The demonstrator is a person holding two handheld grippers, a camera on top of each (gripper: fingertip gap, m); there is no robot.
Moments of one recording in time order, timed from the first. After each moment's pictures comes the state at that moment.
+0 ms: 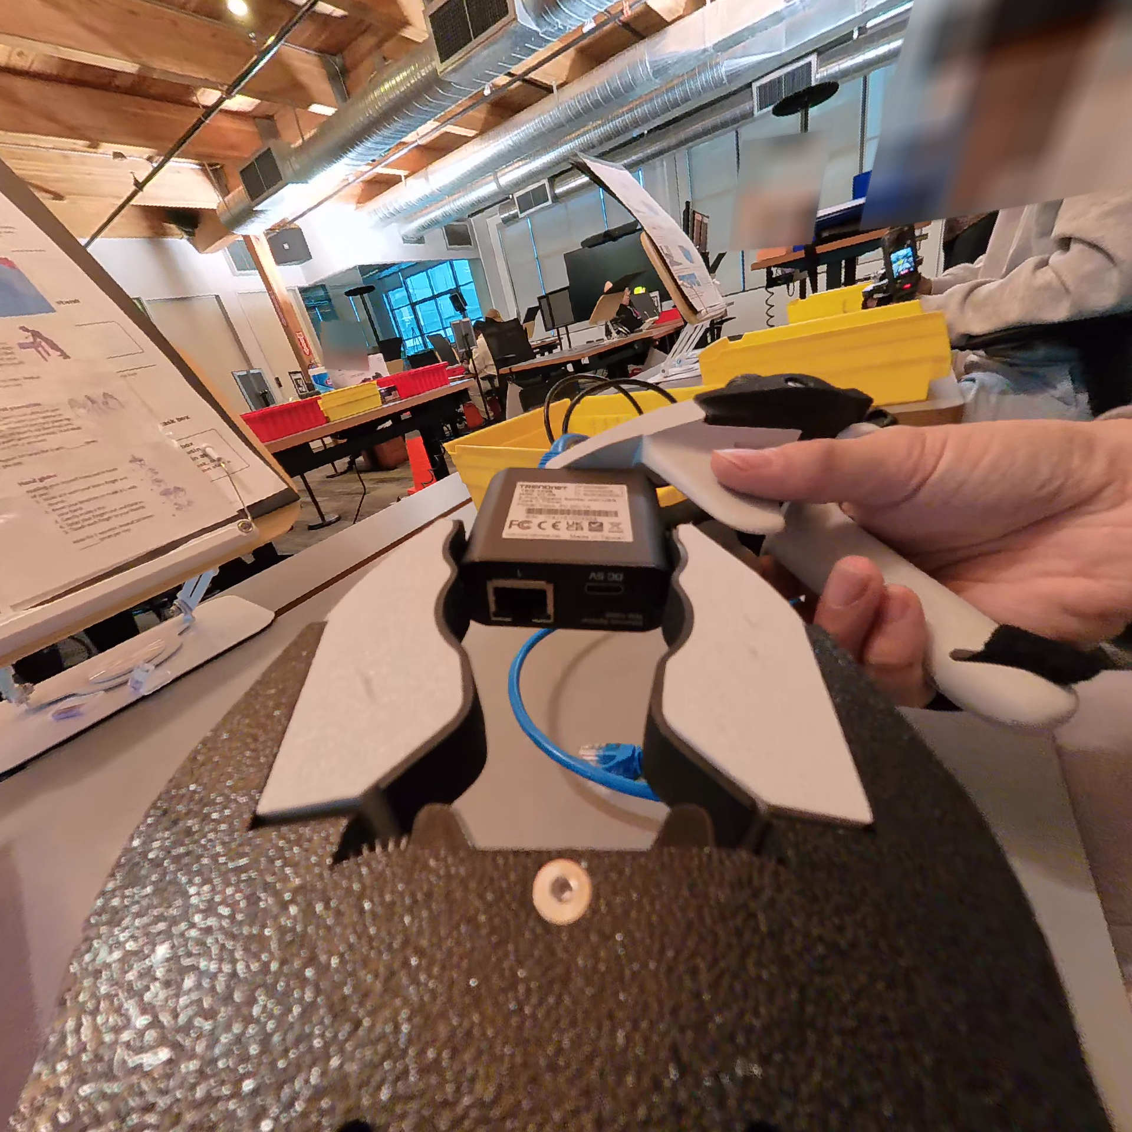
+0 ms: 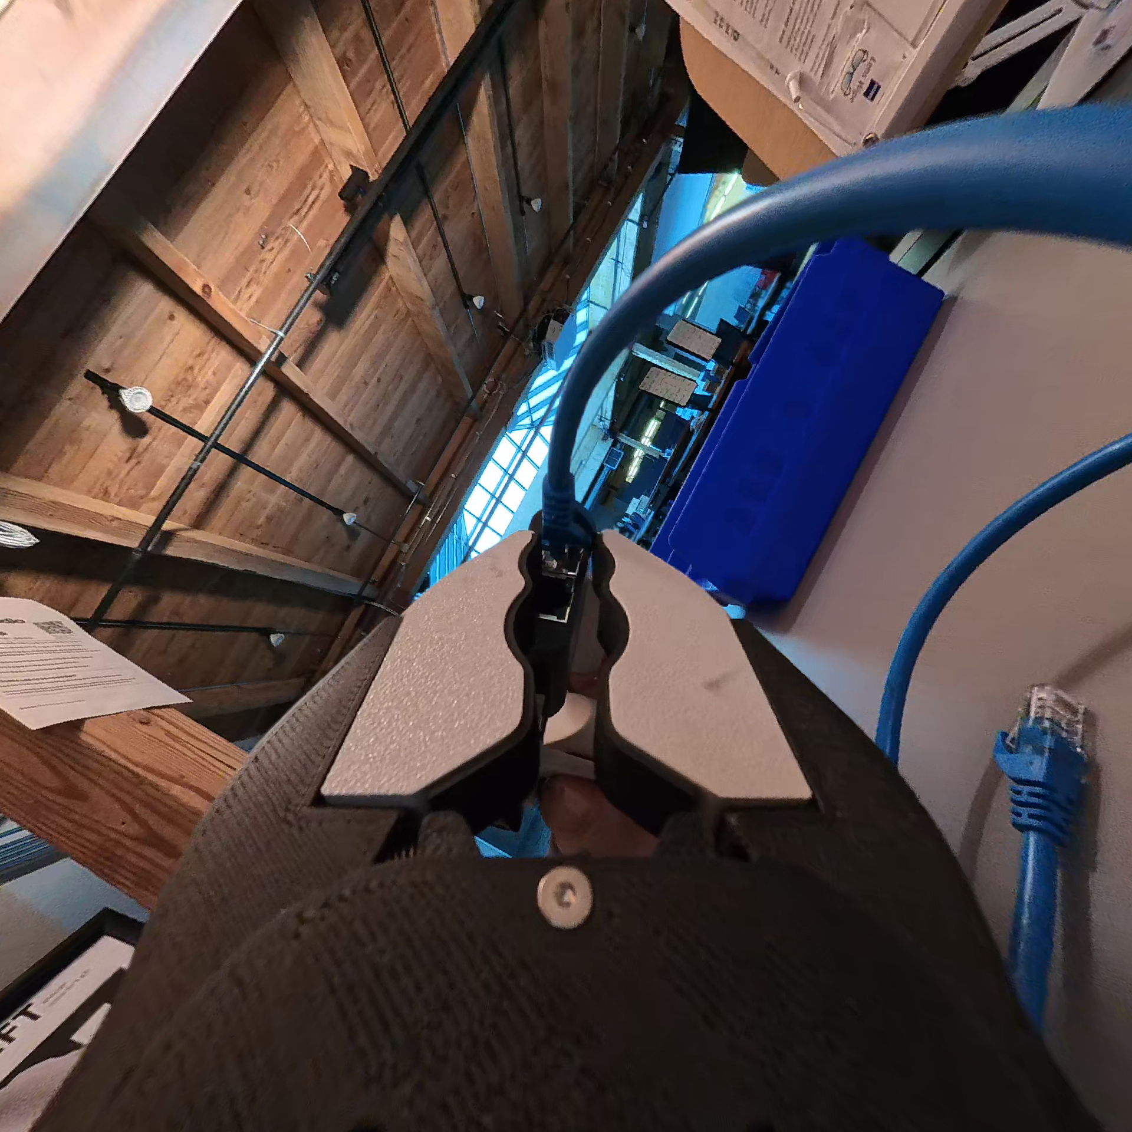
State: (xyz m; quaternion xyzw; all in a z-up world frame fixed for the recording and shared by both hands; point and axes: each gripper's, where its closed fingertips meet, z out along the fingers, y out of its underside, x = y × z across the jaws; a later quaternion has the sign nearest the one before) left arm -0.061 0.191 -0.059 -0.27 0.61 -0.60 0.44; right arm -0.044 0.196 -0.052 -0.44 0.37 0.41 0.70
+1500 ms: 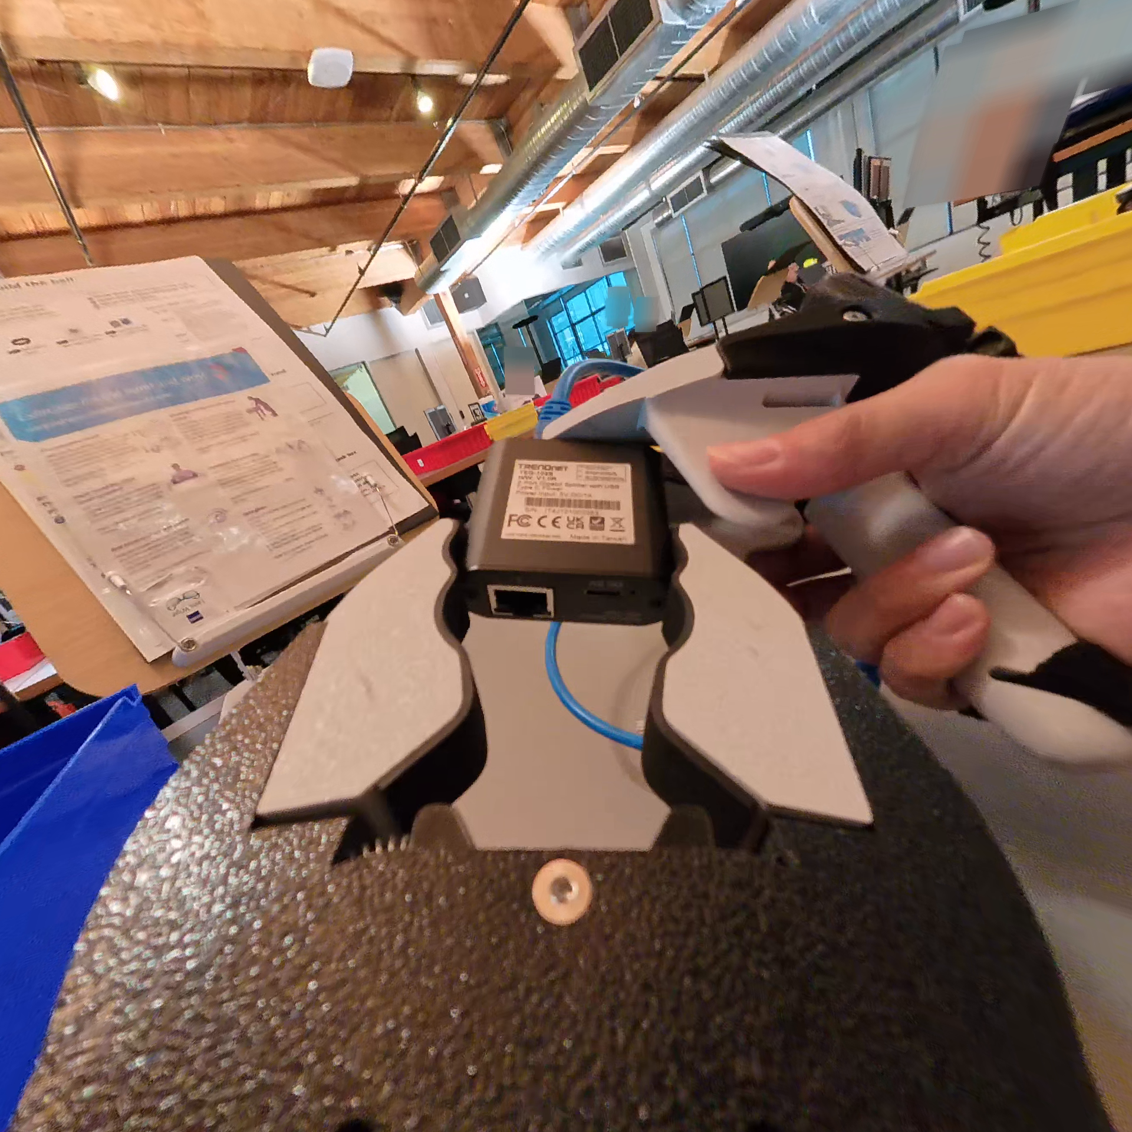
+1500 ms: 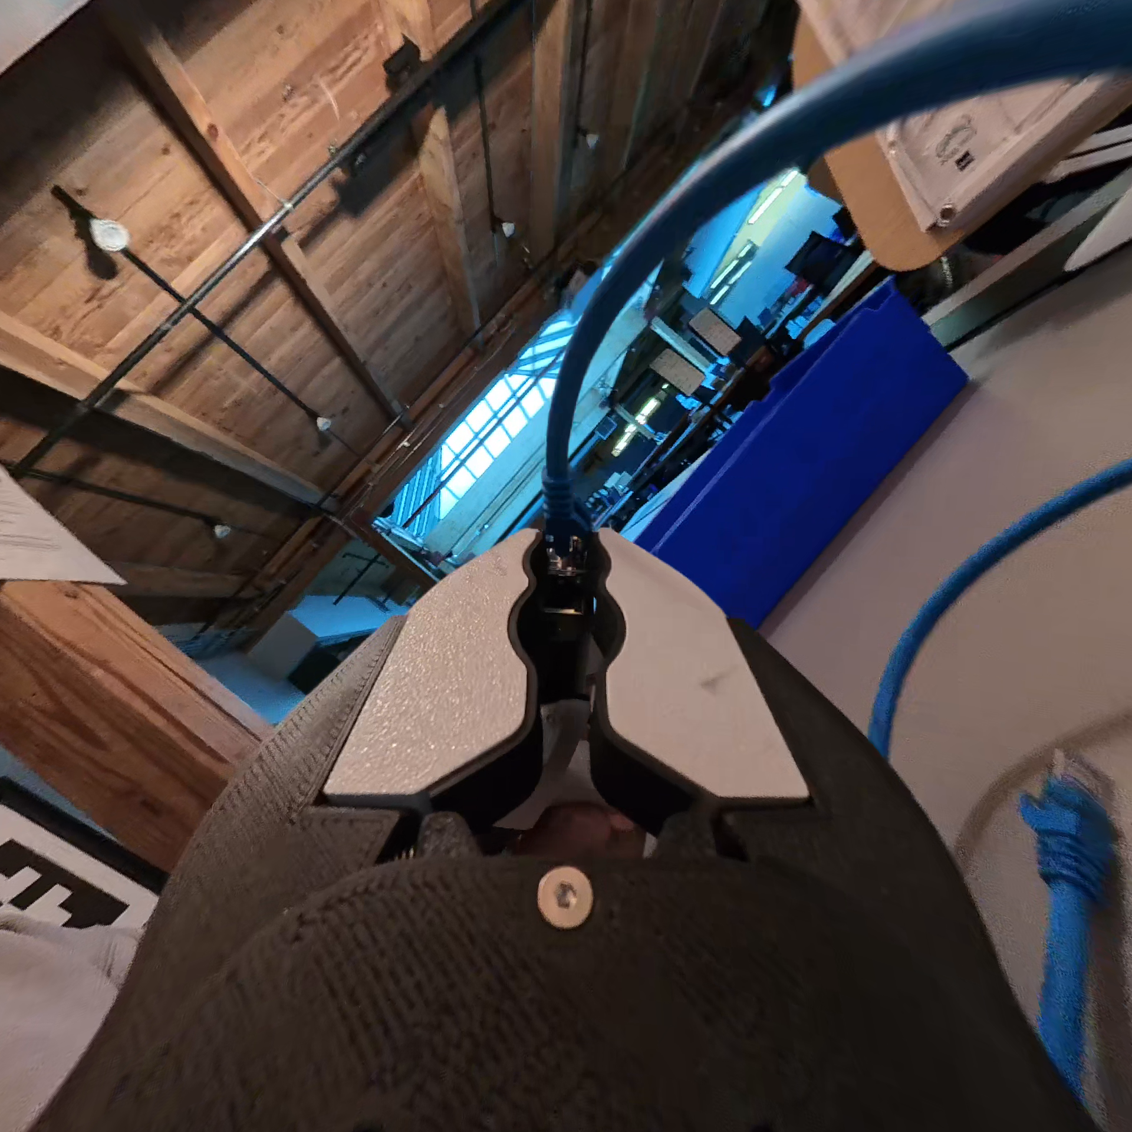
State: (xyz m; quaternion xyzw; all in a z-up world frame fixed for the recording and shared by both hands) left arm -0.052 0.189 -0.061 -0.28 0.57 -0.52 0.58; right arm -0.039 0.193 -0.040 -0.50 0.28 0.36 0.74
